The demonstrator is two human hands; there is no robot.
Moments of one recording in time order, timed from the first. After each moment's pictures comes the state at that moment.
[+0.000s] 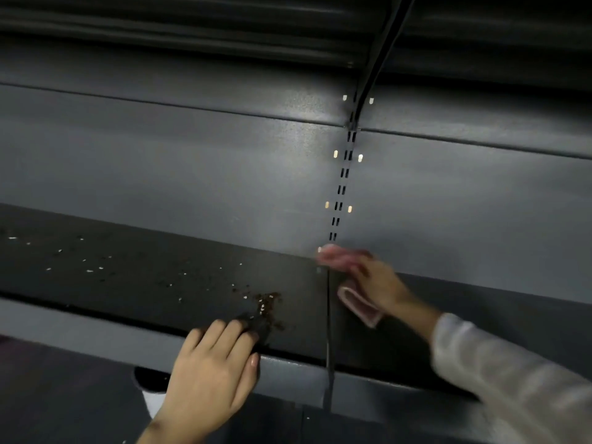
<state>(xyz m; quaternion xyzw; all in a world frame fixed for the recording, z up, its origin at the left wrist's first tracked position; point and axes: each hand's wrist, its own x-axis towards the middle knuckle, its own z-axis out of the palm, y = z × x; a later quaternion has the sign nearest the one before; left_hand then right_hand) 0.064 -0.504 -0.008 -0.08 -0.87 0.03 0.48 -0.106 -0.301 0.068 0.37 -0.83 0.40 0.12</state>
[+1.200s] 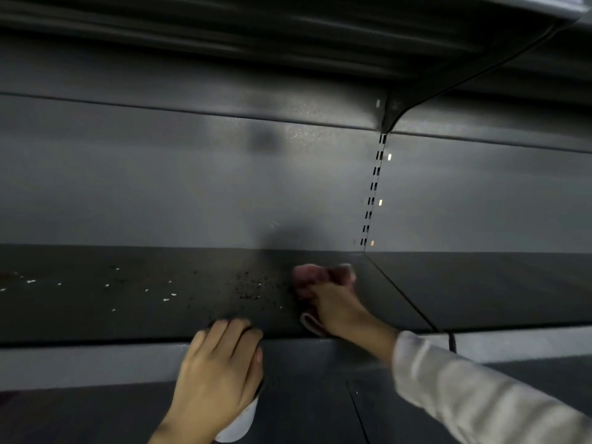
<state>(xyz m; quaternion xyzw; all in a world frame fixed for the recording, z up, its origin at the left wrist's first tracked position) 0.093 -0.672 -0.002 -0.19 -0.85 -0.07 0.49 0.006 -0.500 0.045 0.19 -0.96 0.18 0.06</state>
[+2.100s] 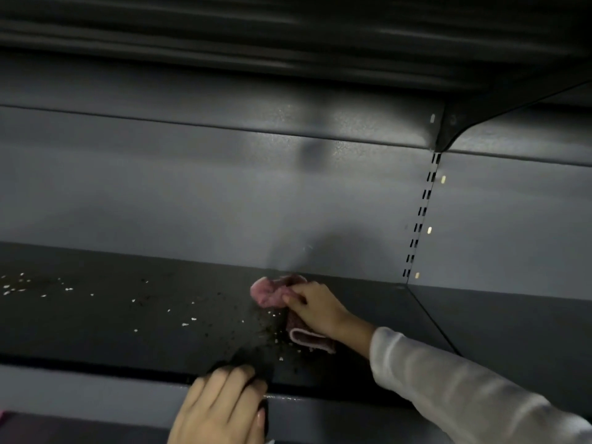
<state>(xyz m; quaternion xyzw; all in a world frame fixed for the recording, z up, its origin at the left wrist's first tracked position) 0.086 -0.681 -0.007 -0.18 -0.83 -0.02 0.52 -0.074 -0.558 0.051 0.31 -0.91 0.27 0.06</state>
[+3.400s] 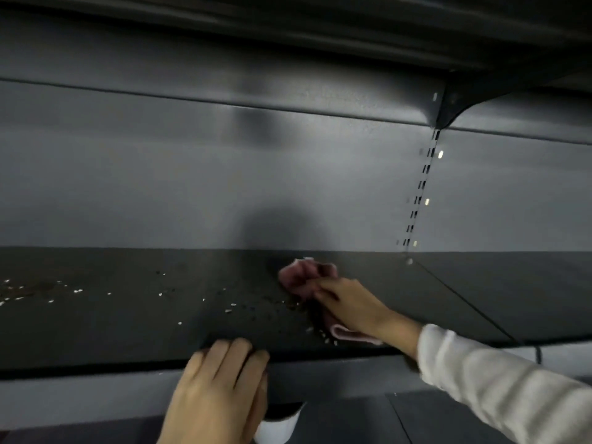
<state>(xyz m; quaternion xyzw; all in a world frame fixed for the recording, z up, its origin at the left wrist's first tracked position) 0.094 -0.766 -0.003 -0.20 -0.83 -0.01 0.51 -0.019 -0.574 0.047 0.27 -0.93 0.24 0.09</state>
